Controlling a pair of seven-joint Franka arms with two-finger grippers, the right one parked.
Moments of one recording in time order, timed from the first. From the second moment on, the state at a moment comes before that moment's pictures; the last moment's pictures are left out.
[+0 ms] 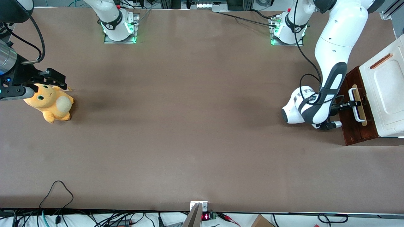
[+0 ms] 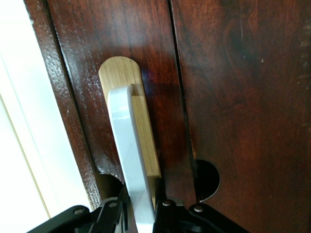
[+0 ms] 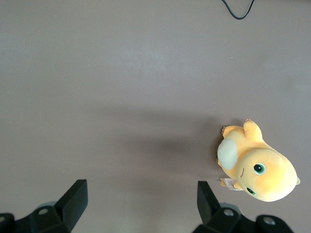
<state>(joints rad) -0.07 0.72 -0.08 -1.90 1.31 1.37 -0.93</state>
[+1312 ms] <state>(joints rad) -0.08 0.72 -0.10 -1.90 1.30 1.36 -0.97</state>
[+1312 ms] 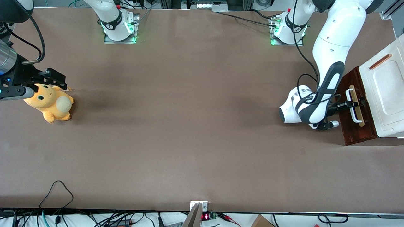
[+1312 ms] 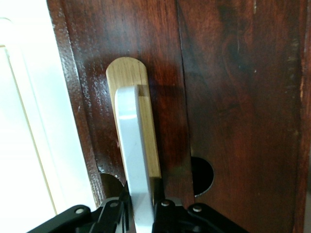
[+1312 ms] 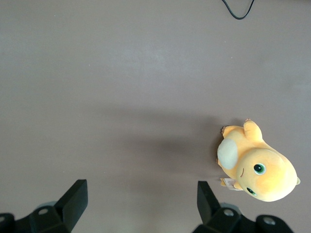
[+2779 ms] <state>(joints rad) -0.15 0.71 -0.13 -1.90 1.23 1.34 -0.98</state>
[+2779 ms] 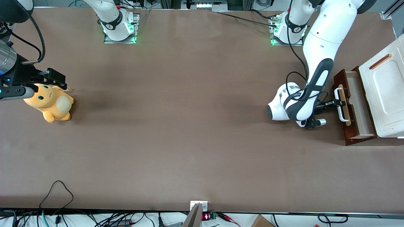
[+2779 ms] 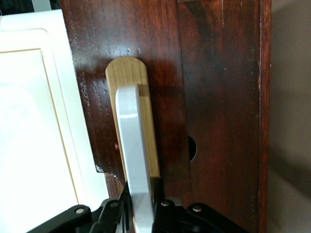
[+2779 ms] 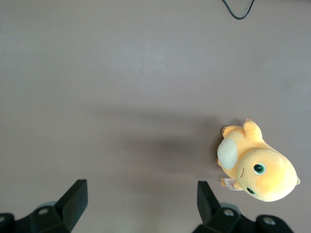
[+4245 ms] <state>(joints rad) -0.21 0.71 -0.12 -1.88 1.19 1.33 -1.00</state>
